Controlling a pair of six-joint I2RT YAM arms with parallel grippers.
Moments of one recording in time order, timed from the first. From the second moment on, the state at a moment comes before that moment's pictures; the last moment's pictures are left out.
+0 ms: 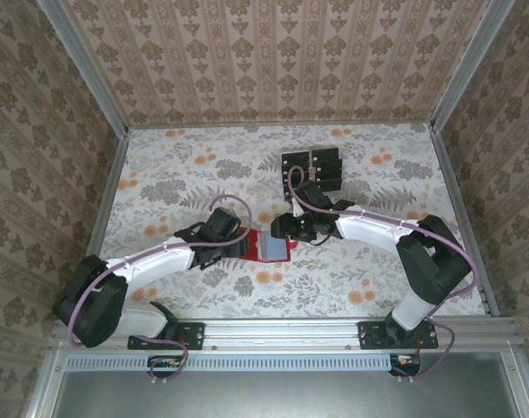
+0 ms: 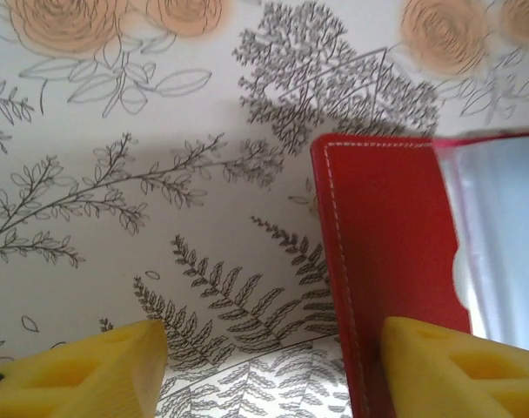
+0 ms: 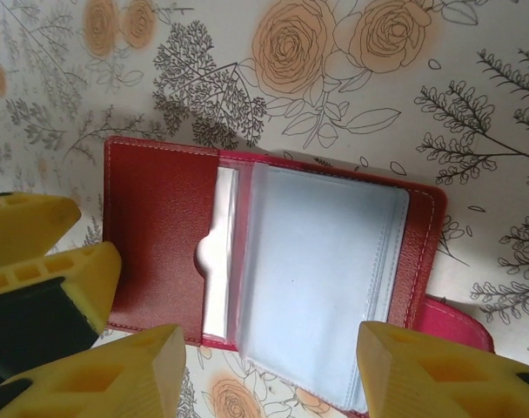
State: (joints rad) left arm -0.74 1.32 0.62 -0.35 -0.12 -0.59; right arm 0.63 1.66 0.98 -0.30 -0.33 0.68
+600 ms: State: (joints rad) left arm -0.75 1.40 0.60 -0.30 -0.22 -0.62; right arm 0.66 1.76 1.01 -0.27 -0.34 0.68
